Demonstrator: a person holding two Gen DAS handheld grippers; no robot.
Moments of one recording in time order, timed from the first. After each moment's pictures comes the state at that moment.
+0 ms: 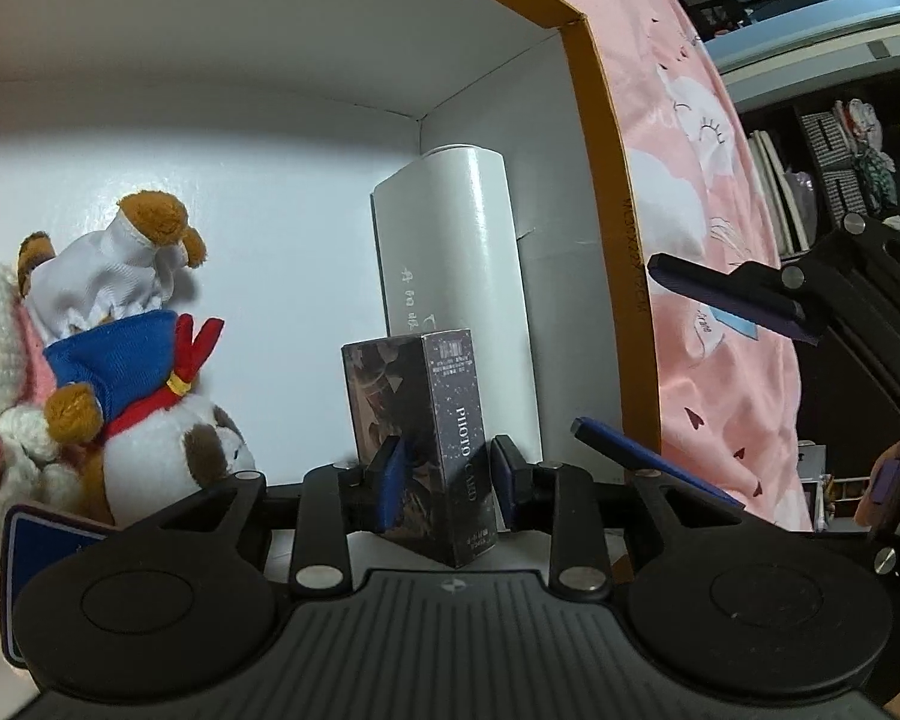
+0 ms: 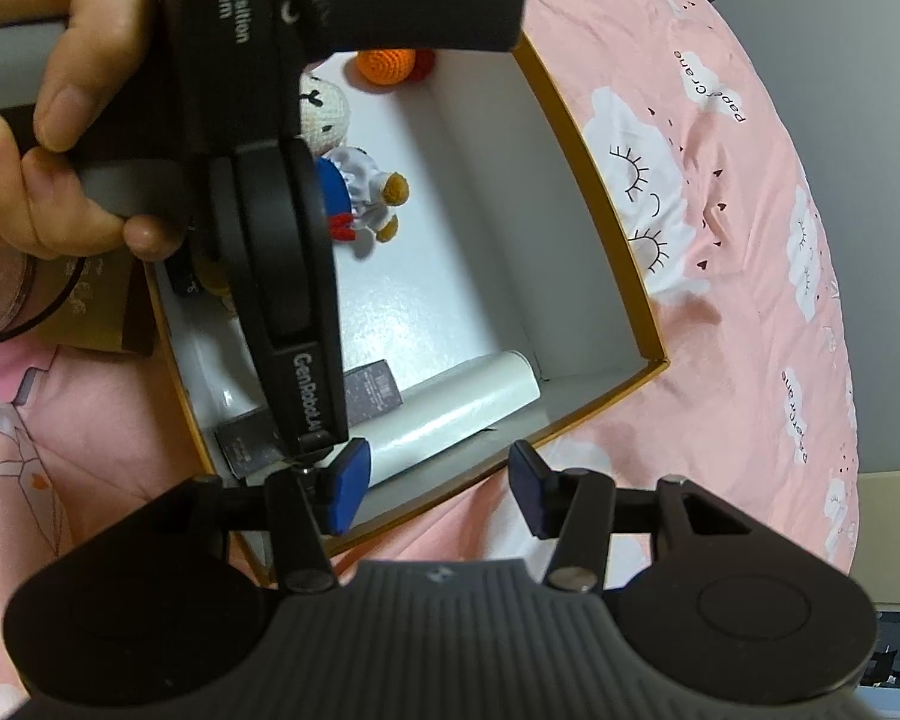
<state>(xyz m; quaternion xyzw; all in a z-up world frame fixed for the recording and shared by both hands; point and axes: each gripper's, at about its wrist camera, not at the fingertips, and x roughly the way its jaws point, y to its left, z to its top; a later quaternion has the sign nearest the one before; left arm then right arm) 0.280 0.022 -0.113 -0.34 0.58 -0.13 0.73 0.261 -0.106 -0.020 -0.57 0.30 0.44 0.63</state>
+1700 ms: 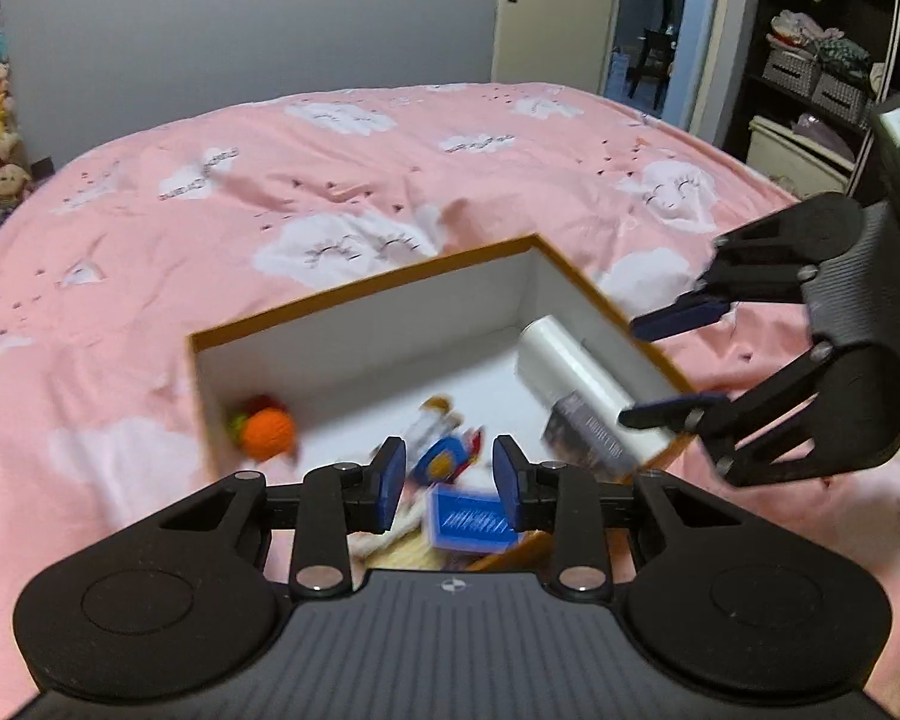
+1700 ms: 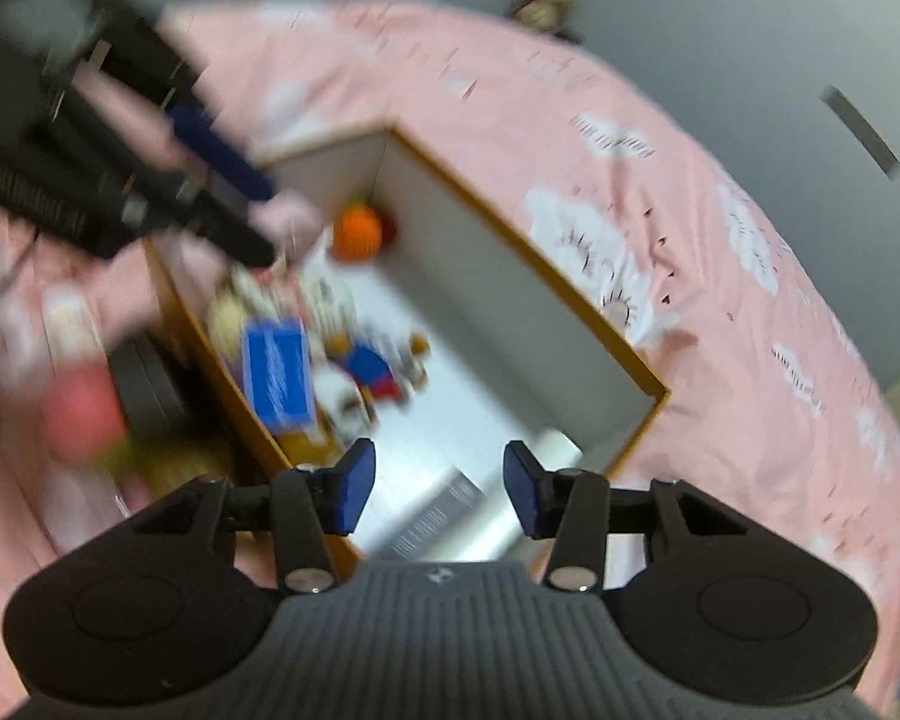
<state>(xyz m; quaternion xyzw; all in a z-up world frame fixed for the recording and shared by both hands) 0.126 0.046 0.033 0.00 0.39 -0.03 0.92 0.198 -0.122 0.027 -0.36 0.28 0.44 0.77</state>
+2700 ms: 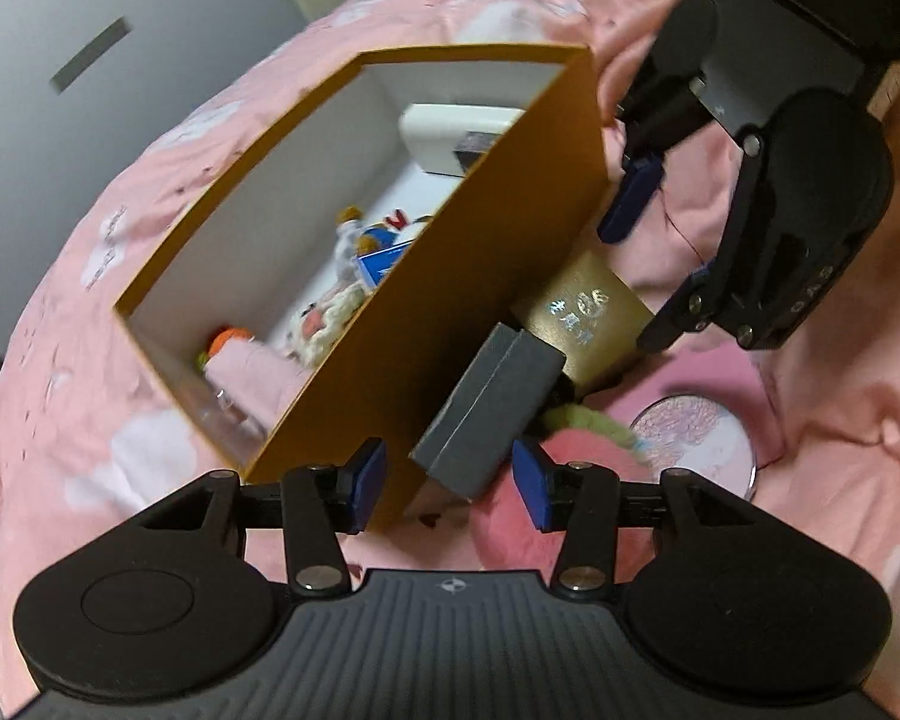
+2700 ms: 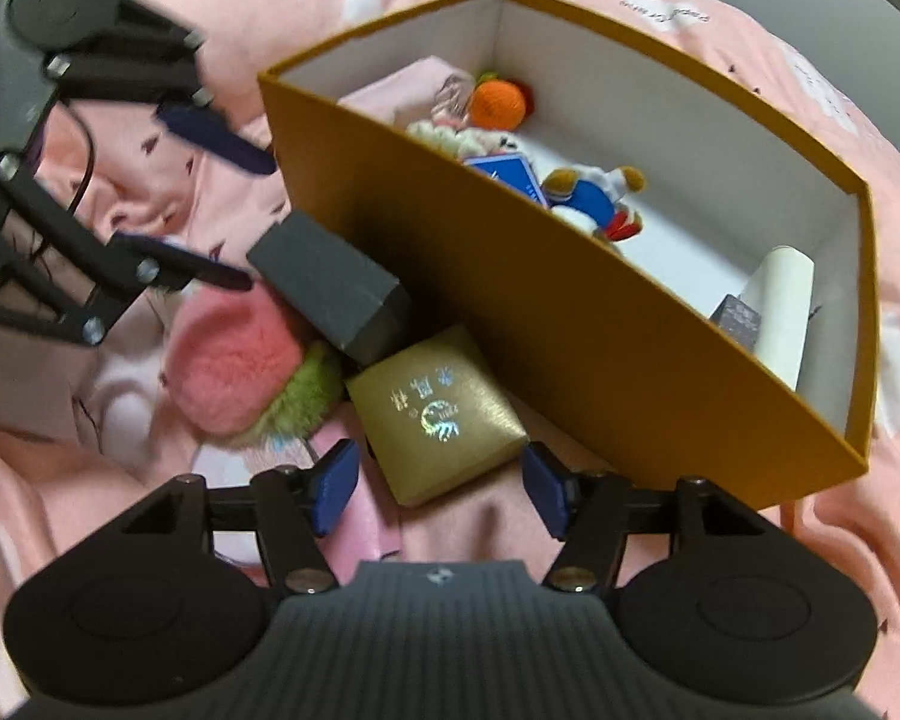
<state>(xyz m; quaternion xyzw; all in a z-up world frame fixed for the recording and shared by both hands) 0.067 0.014 -0.068 0.29 0.42 -0.15 0.85 0.135 -0.103 -0.080 -0.31 0.40 0.44 0.74</state>
